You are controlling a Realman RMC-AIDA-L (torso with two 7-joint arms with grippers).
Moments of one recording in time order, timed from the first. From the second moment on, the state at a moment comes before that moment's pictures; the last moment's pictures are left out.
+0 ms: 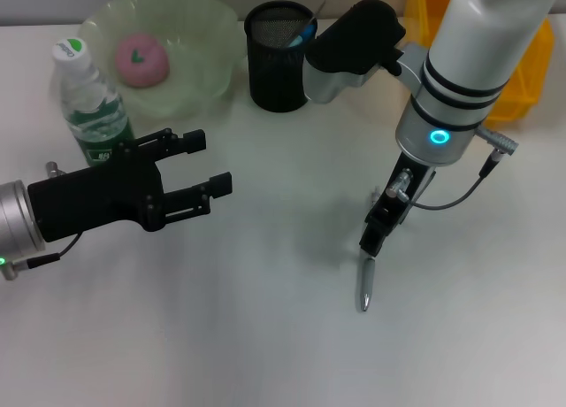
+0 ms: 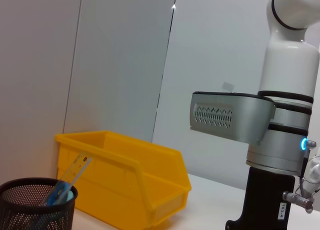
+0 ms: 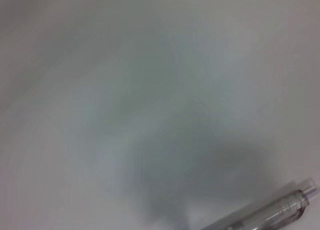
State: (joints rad) left arm -0.56 -2.05 0.21 0.37 2.24 1.69 -1.00; right arm 1.10 2.09 -1.60 -0.68 -2.55 -1.44 2.73
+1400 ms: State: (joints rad) left arm -0.57 -2.06 0.24 0.45 2.23 1.75 -1.02; right arm 1.16 2.09 -1.59 -0.57 -2.53 -1.40 2.93
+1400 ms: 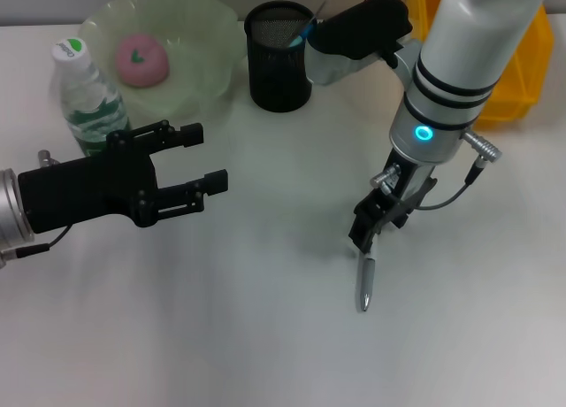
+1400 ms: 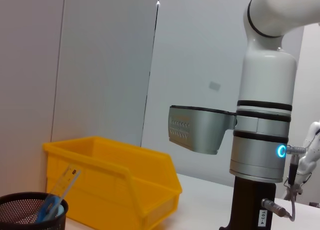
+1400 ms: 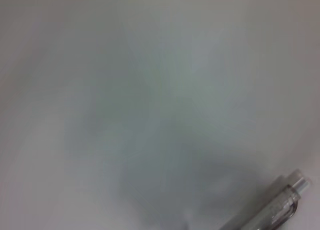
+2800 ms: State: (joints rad) left arm -0.59 -2.05 0.25 0.47 2.23 1.75 -1.02; right arm 1.18 2.09 -1.72 -0.53 -2.45 -1.34 2.93
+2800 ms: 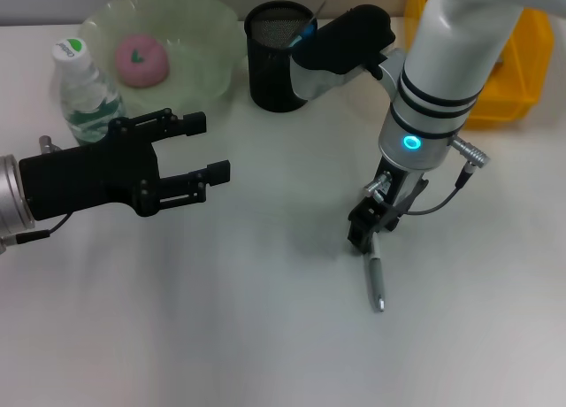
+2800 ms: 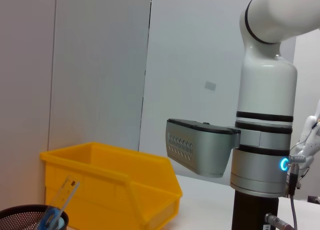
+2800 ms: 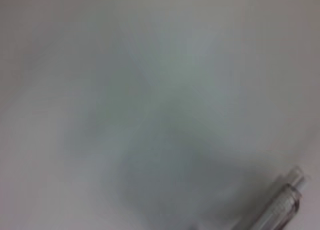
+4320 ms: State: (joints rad) left arm -0.60 -2.06 0.25 0.47 2.23 1.76 -1.03; right arm 1.17 2.09 -1.84 -0.57 -2.40 -1.34 2.92
